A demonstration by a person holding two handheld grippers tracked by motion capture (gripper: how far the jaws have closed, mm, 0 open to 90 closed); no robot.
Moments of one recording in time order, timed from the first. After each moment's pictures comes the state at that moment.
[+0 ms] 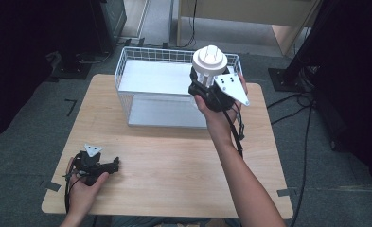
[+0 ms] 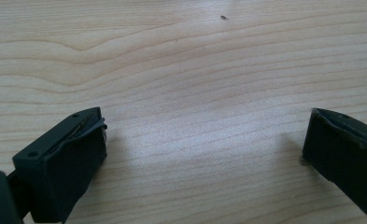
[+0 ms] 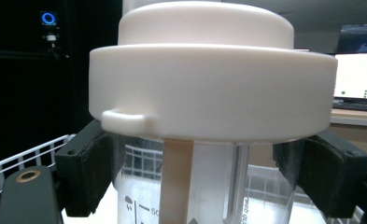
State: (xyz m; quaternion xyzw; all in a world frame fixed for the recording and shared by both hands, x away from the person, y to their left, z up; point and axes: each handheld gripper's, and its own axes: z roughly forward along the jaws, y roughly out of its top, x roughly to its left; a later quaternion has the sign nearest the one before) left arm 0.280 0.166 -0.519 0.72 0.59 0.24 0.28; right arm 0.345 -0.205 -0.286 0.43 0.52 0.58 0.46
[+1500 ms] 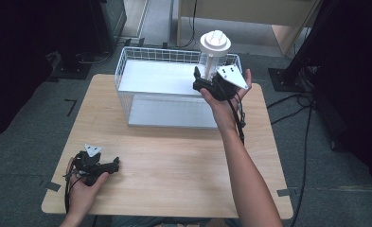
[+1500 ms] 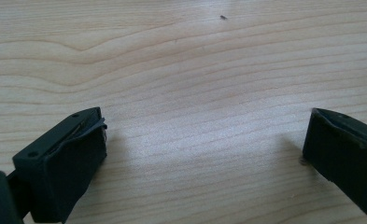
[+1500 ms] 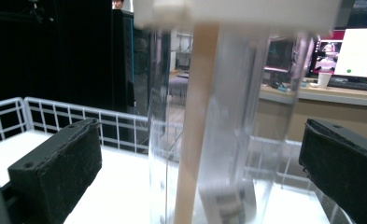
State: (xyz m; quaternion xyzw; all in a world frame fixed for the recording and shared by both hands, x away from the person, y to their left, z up) left arm 0.280 0.166 -0.519 0.72 0.59 0.24 0.28; right arm 0.394 -0.229 -0.319 0.44 0.56 0.54 0.44
